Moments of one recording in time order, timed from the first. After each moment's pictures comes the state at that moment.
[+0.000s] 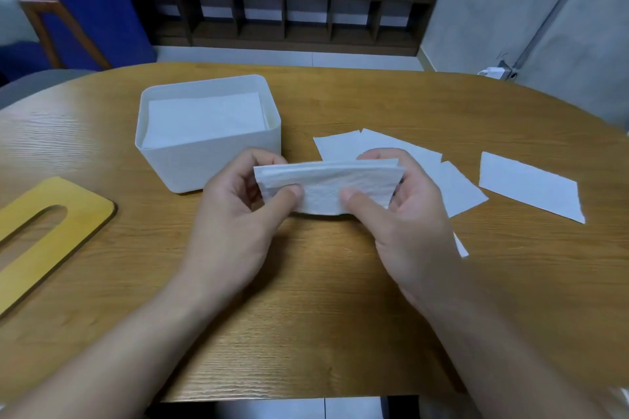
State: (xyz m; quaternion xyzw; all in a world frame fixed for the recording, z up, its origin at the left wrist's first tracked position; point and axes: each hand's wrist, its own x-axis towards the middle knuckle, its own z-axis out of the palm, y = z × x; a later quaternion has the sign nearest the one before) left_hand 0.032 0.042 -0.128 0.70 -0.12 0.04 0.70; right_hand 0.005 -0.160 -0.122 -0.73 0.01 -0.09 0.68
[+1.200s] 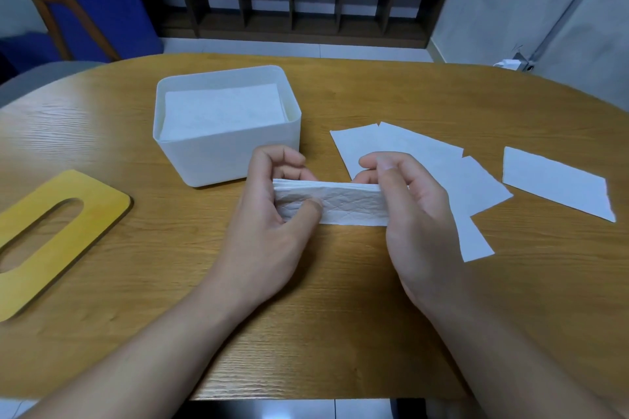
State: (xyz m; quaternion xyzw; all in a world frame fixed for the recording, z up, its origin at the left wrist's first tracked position) left_hand 0.034 0.043 -0.149 0.74 -0.13 0.04 0.65; right_hand 0.010 -0.135 -0.124 -0.75 0.08 -0.11 0.65
